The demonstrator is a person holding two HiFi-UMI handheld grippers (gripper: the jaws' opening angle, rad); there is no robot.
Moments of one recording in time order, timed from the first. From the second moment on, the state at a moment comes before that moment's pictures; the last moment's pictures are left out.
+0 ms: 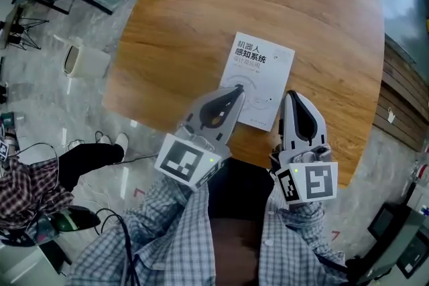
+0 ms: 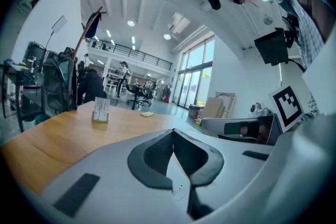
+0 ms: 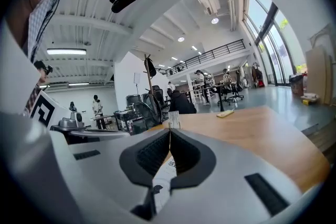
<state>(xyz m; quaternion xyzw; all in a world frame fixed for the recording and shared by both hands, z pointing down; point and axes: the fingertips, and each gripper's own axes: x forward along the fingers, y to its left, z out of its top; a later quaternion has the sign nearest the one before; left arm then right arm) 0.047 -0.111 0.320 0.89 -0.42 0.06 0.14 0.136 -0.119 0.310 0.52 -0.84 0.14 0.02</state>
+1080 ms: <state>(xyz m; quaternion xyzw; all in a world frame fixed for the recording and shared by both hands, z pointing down) 0.093 -0.122 0.513 0.84 -0.31 0.29 0.34 0.164 -0.109 0.507 0.54 -0.72 0.39 0.19</state>
